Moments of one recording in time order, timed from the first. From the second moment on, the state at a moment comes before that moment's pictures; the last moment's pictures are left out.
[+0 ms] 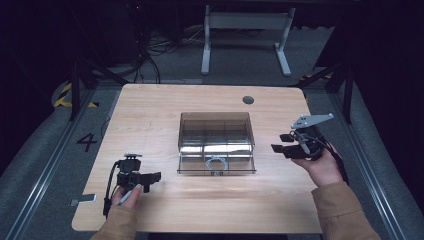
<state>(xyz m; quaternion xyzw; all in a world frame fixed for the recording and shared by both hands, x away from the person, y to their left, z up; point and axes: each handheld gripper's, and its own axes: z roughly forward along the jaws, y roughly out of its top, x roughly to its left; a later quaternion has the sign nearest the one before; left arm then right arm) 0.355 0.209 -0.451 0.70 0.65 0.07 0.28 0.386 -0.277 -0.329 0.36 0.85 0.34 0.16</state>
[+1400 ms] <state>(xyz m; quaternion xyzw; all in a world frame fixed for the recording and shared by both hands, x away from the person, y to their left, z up) 0.355 0.209 -0.450 0.70 0.65 0.06 0.28 0.392 -0.305 -0.437 0.41 0.86 0.28 0.11</state>
